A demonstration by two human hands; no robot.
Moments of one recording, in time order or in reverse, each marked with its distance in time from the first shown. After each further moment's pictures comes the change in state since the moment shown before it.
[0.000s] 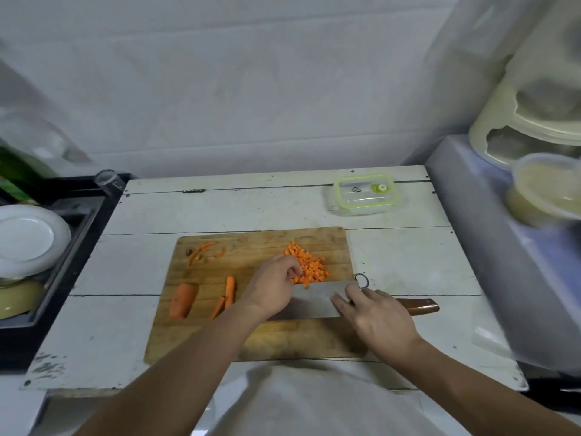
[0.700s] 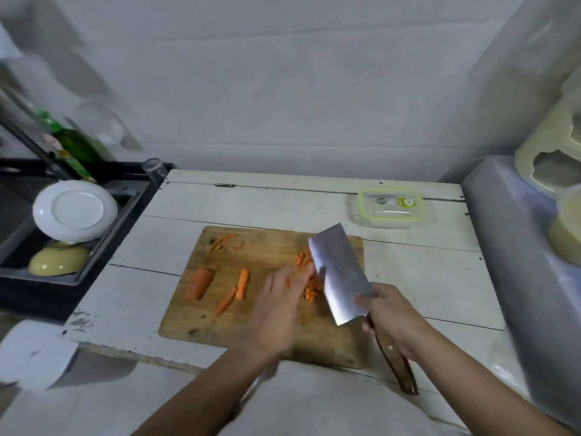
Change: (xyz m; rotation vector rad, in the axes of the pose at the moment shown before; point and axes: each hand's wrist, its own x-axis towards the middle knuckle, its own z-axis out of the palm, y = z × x) left_hand -0.063 0.017 0.033 0.298 0.197 0.014; right_hand 0.032 0.025 -0.039 1.445 -0.433 0.971
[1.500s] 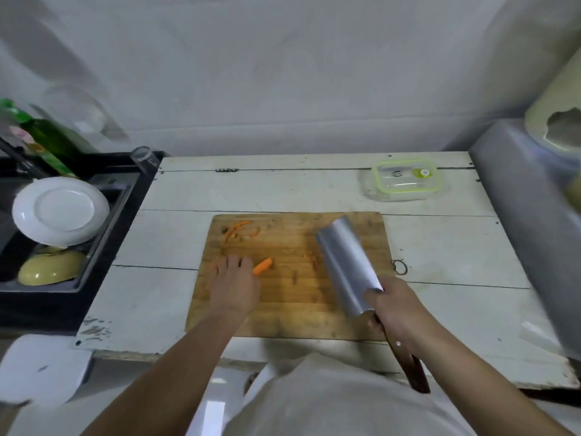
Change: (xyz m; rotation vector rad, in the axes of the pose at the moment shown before) left_hand 0.007 -0.141 -0.023 0.389 -0.040 -0.324; right_hand -0.020 -0.004 0.078 -0.158 0.166 0.091
